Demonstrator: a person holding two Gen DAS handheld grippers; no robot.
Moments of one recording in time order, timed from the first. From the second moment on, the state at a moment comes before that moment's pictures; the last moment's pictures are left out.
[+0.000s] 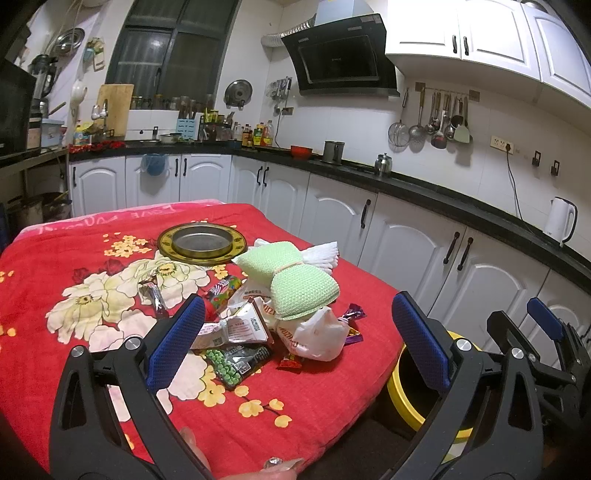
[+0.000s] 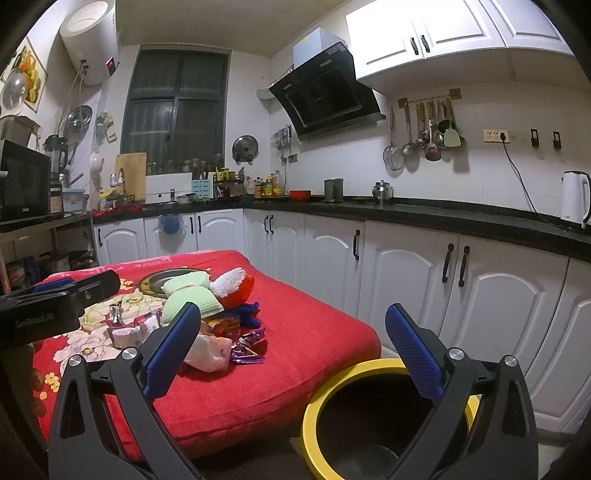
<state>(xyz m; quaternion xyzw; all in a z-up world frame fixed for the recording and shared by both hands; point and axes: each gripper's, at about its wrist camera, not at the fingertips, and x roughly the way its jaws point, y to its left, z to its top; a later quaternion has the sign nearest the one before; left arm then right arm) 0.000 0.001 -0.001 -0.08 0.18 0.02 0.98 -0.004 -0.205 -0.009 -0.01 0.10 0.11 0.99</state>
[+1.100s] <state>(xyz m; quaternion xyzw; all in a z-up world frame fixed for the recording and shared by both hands) 0.034 0.122 0.006 -0.14 0.23 0.14 0.95 0.081 -0.089 -0.002 -0.07 0.20 0.27 0.94</state>
